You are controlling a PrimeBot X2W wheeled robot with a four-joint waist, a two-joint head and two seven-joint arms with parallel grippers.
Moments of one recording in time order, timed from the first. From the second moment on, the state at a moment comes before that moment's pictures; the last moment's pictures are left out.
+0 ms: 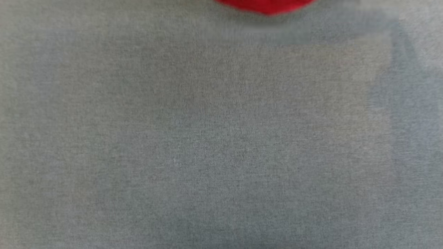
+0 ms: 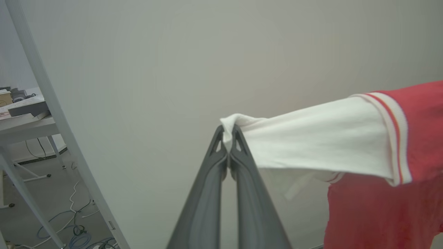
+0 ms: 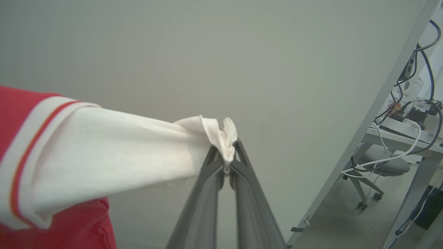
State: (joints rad) left arm -1.26 0.57 -0.12 0.02 -0.55 -0.09 0.39; right arm -1.29 -0.61 0.00 0.17 0.35 0.13 0.39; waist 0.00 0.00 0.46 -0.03
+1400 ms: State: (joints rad) left arm -0.79 0.41 -0.27 0.48 -0.62 -0.12 -0.08; right arm -0.92 -0.51 0.14 0.64 0.39 0.13 0.14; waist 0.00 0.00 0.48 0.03
